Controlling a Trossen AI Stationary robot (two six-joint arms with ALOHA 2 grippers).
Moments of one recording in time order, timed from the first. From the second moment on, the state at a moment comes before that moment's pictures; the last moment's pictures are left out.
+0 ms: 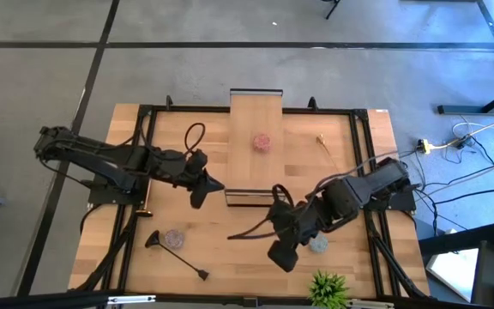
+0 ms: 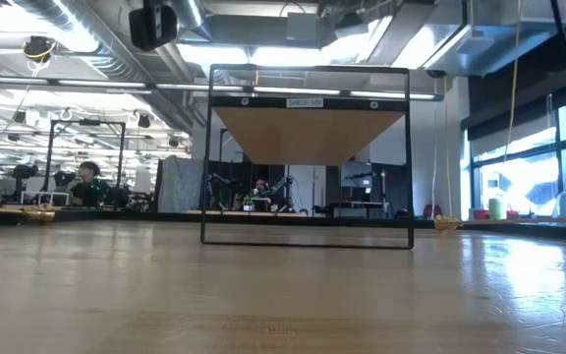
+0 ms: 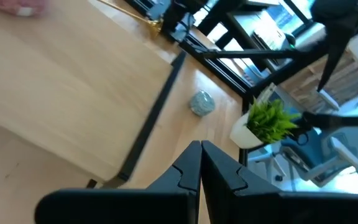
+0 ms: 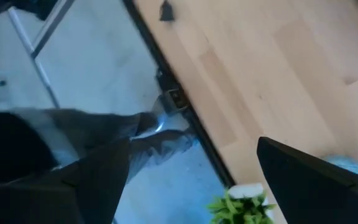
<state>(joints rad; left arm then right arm) -0.18 1.08 0.90 -0.27 -0.10 -0.77 0.51 1.96 2.33 -1.42 -0.07 1.15</state>
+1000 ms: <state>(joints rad) 0.15 1.12 0.90 -0.23 -0.05 -1.00 0.49 1.14 1.17 -1.12 0.13 1.38</state>
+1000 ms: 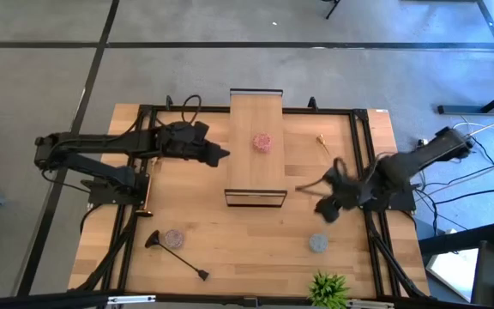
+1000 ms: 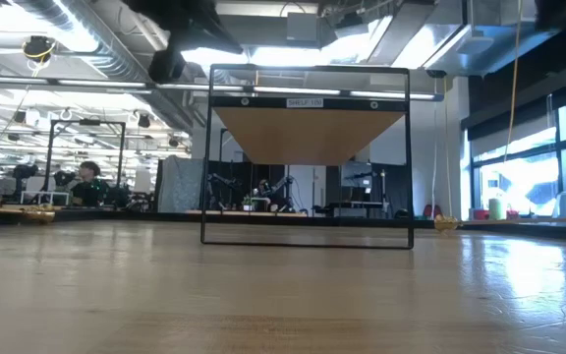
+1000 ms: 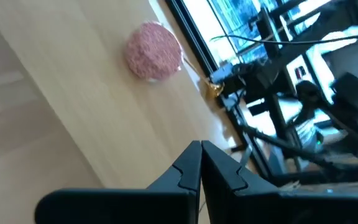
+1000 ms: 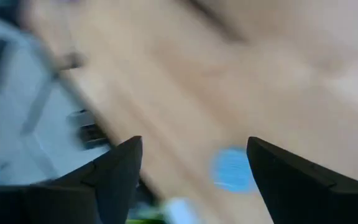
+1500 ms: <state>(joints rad) 0.23 1.13 0.90 -0.15 -0.03 -0.97 -0.07 1.00 1.03 -1.40 0.07 0.98</state>
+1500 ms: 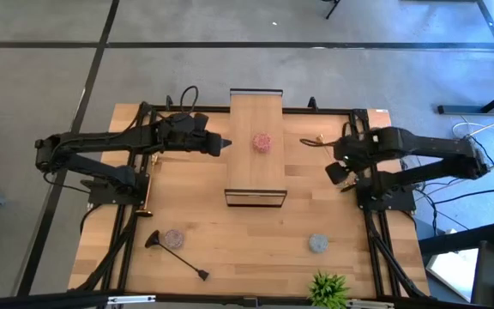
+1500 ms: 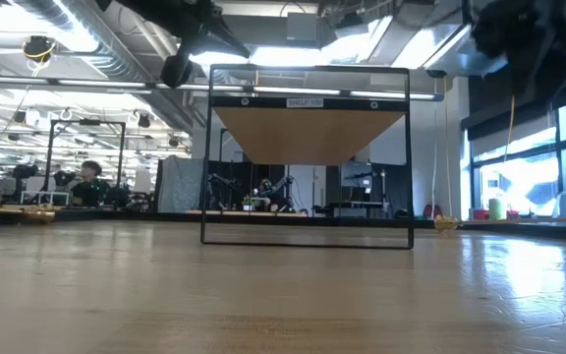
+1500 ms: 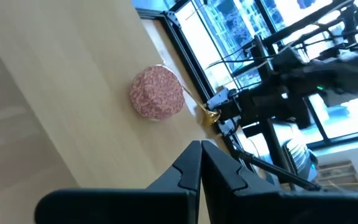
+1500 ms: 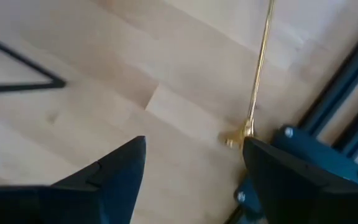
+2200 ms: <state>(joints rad) 0.09 1.13 0.90 -0.25 0.07 -0.80 -0.38 1.24 0.80 -1.10 0.08 0.85</state>
